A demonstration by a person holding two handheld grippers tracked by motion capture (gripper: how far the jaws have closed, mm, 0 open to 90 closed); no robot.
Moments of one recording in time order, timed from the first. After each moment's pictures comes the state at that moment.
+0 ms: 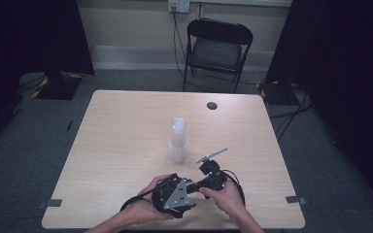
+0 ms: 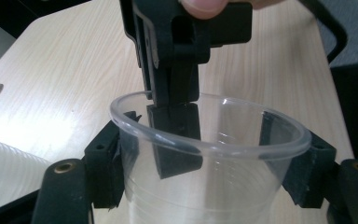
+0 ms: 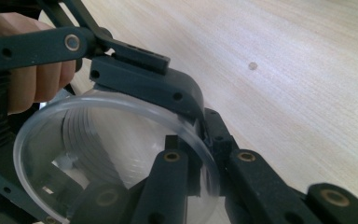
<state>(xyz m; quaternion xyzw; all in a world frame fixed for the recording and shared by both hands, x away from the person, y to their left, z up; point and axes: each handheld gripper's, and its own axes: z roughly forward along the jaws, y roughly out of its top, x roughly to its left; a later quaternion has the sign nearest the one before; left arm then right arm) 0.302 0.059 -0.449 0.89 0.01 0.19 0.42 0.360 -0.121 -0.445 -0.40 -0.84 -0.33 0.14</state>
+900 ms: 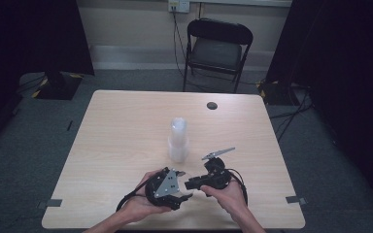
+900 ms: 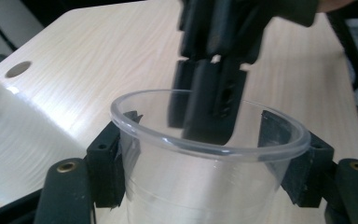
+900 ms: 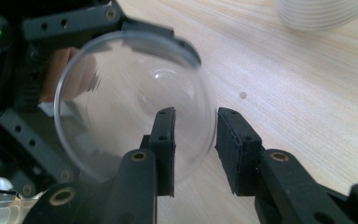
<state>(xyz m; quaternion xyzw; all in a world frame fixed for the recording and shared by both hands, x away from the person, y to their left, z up) 0.316 0.080 -0.447 0.86 0.10 0.18 0.47 0.356 -0.129 -0.429 -0.40 -0.83 -0.38 0.10</state>
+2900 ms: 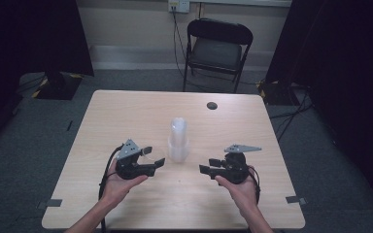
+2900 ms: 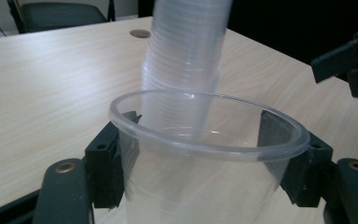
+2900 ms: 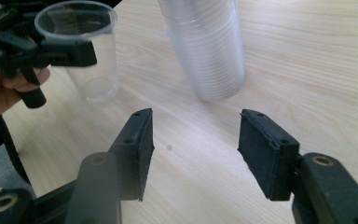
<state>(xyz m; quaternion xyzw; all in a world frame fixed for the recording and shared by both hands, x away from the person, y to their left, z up) 0.368 0.165 -0.435 0.75 0.36 0.16 0.53 0.358 -0.174 -0.414 -0.43 -0.77 -0.47 -0.04</state>
